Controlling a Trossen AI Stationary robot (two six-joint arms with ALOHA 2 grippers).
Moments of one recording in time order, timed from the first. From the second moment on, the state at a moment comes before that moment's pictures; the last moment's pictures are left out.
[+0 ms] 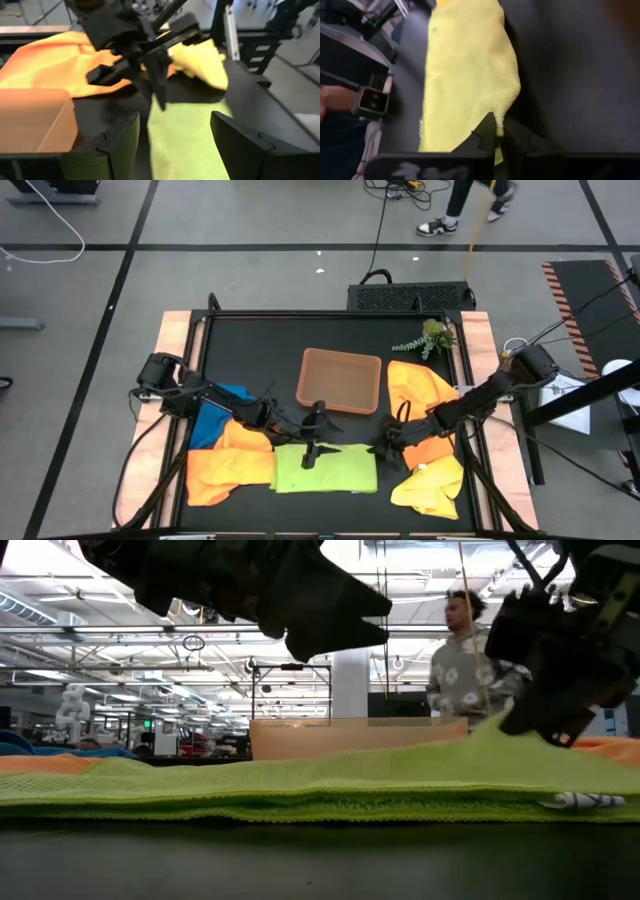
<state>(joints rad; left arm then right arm) -0.25 1.81 0.91 0.59 -0.01 -0.07 0.44 1.46 0.32 0.60 0.13 0.82</state>
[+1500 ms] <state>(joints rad) -0.15 2.07 1.30 0.25 0.37 -0.14 0.44 1.38 0.46 0.42 0.15 0.56</state>
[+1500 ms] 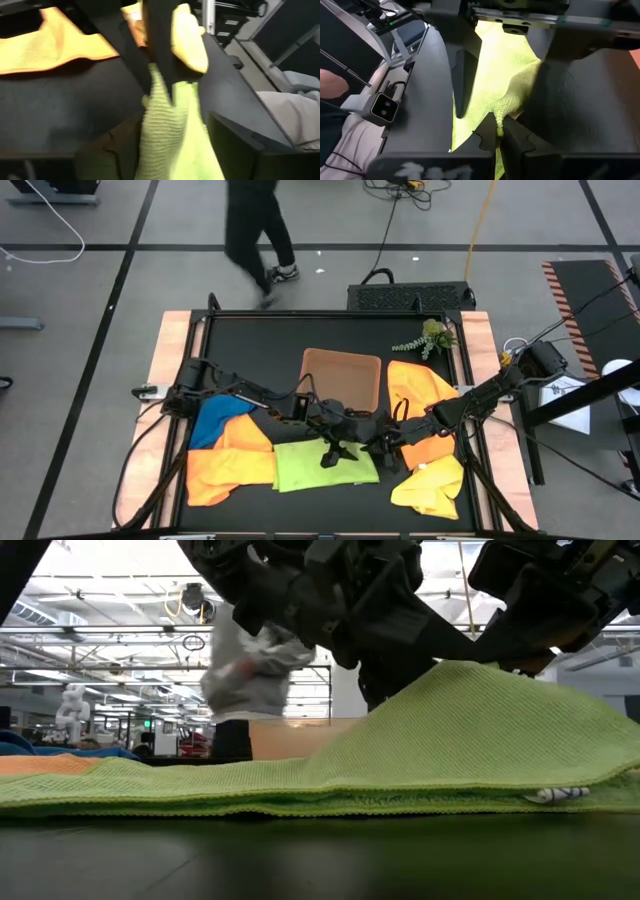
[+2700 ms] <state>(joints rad) -0.14 1.98 1.30 0.22 0.34 0.04 0.49 1.43 0.45 0.49 0.11 0.65</state>
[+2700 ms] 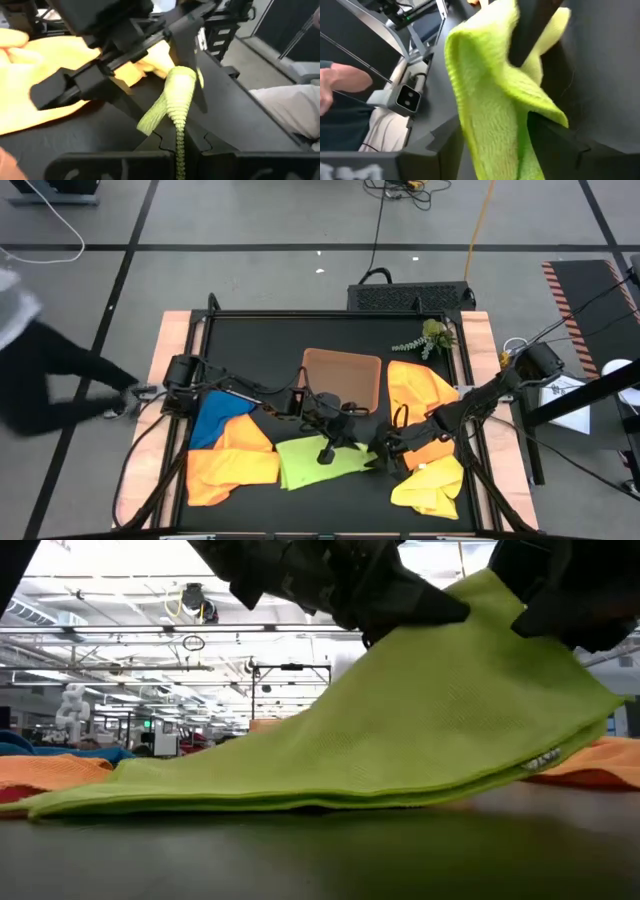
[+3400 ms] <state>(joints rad) -0.14 1.96 1.30 0.15 0.30 0.05 0.55 1.54 0.45 0.64 0.24 0.67</state>
